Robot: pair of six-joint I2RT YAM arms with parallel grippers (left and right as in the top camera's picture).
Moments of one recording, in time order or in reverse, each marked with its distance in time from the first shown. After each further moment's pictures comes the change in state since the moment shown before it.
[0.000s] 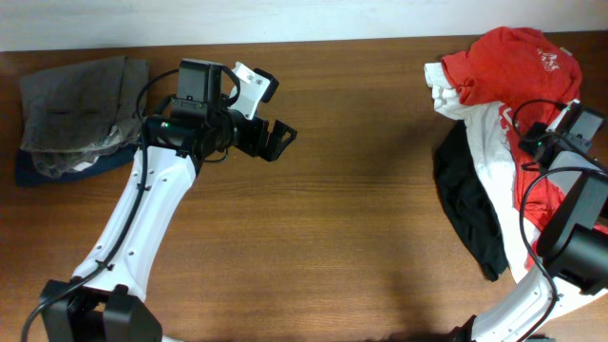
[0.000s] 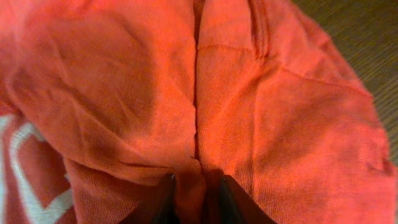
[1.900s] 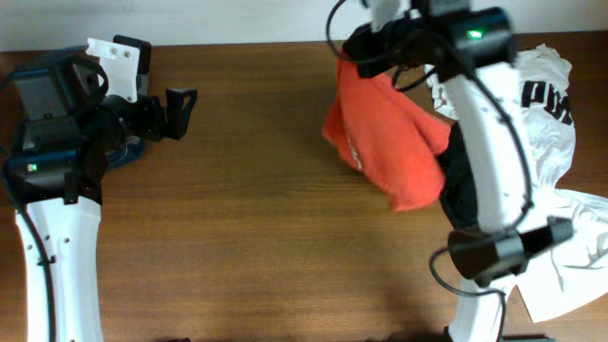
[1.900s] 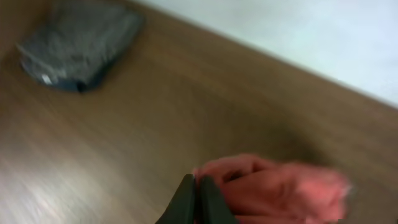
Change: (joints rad) left arm 0.377 -0.248 0.097 -0.076 0.007 0.007; right arm 0.811 -0.026 1.228 -1.270 -0.383 -0.220
